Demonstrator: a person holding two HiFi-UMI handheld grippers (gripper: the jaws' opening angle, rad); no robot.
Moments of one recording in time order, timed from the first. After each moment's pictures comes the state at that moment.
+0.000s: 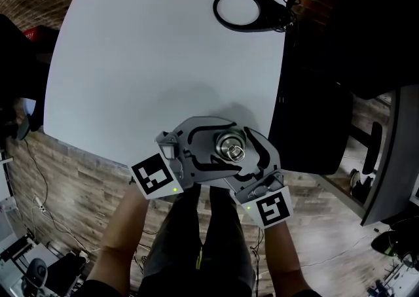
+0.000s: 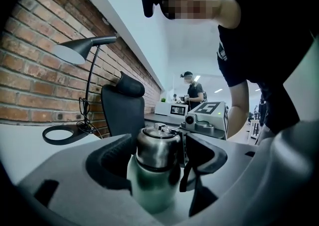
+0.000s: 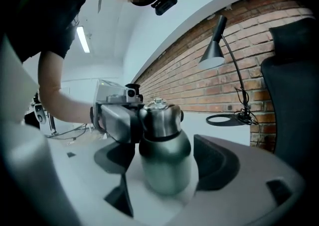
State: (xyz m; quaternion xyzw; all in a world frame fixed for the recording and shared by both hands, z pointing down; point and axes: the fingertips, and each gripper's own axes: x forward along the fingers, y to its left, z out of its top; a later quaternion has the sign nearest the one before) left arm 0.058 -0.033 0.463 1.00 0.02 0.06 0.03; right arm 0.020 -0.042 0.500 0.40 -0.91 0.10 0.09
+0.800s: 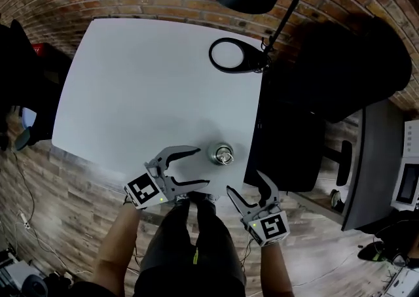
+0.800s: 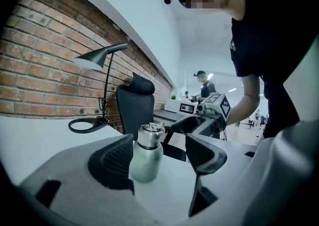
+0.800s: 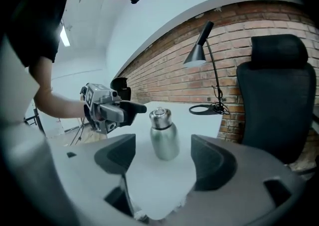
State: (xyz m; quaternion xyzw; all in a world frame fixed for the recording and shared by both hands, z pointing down) left arm -0.006 -0.014 0.459 0.99 -0.06 0.09 0.09; right arm 0.073 0.021 0.475 0.47 -0.86 0.17 0.15
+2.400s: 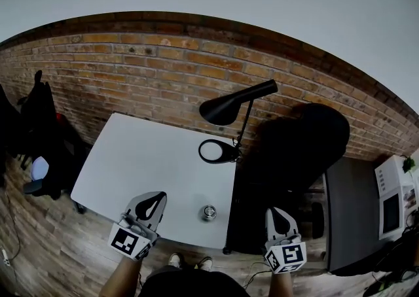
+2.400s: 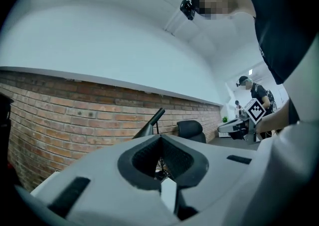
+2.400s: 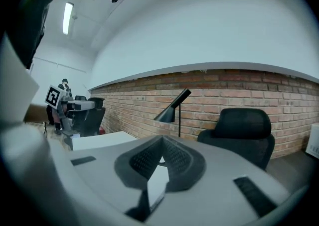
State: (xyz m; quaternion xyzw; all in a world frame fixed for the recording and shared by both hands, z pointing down) left arm -0.101 -0.054 0.233 0.92 -0.39 -0.03 -0.07; right arm 0.195 -0.003 0.266 0.61 -0.79 0.01 0.08
